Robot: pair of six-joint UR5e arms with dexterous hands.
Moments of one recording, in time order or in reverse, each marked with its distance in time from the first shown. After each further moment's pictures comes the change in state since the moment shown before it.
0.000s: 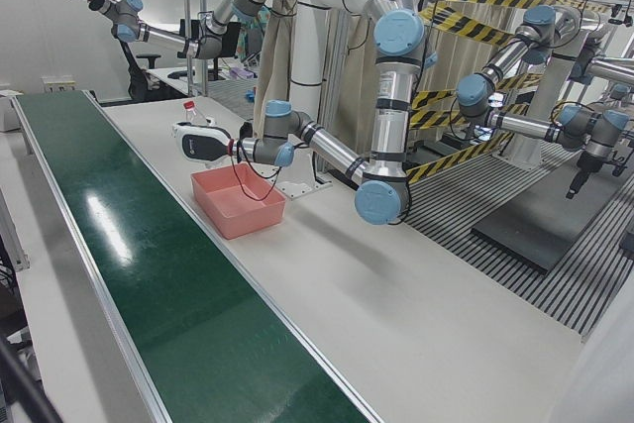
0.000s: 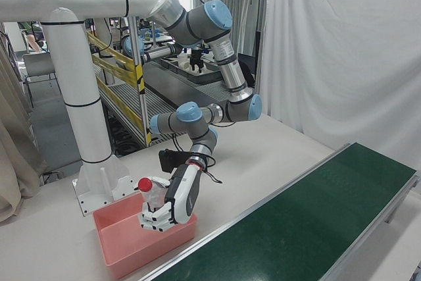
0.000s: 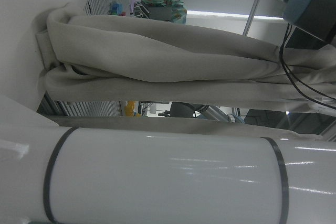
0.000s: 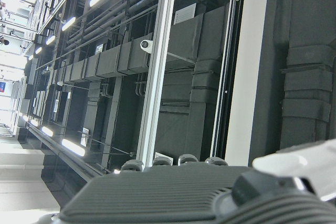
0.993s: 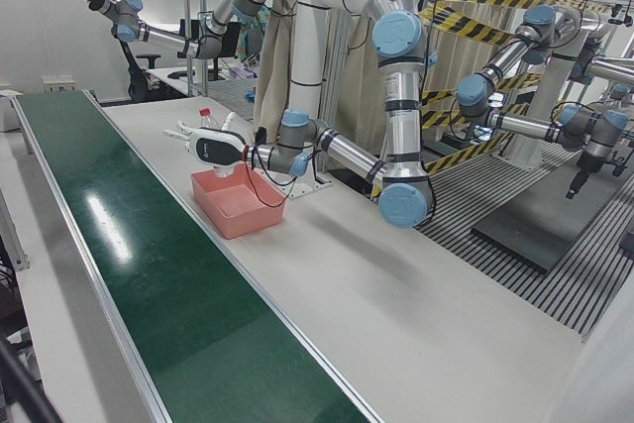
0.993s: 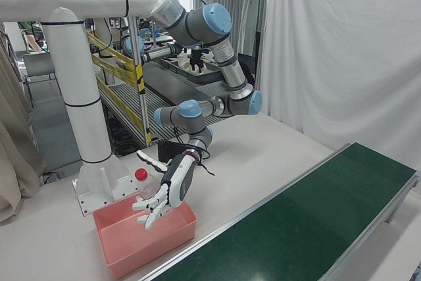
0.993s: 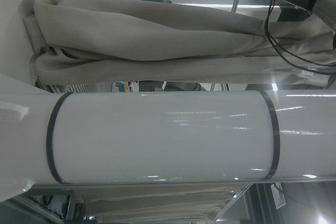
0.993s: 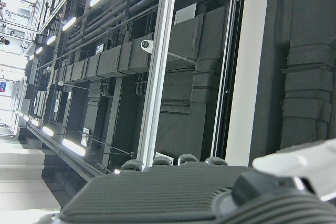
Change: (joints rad) left arm 0.018 0.175 -0.095 -0.156 -0.029 -0.004; right arm 0.000 0.000 -0.001 0.000 -0.001 0.000
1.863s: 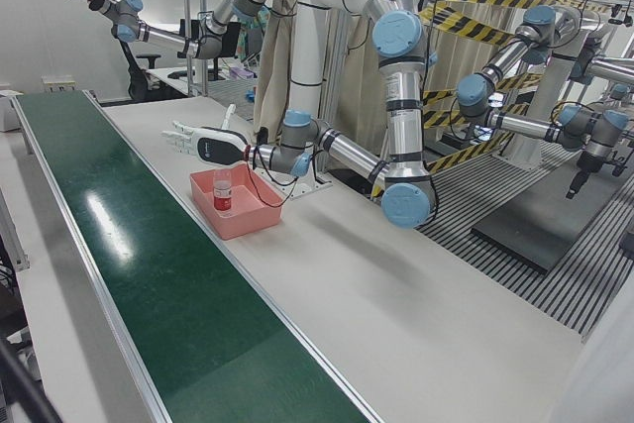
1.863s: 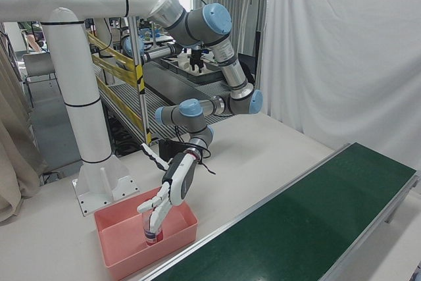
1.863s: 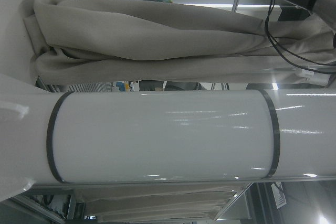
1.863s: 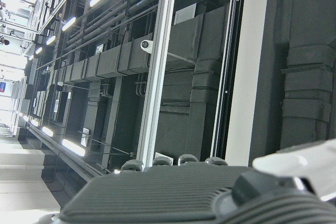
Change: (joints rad) left arm 0.000 0.002 -0.003 -0.002 0.001 0.003; right arm 0.000 0.000 0.001 0.000 0.000 0.000
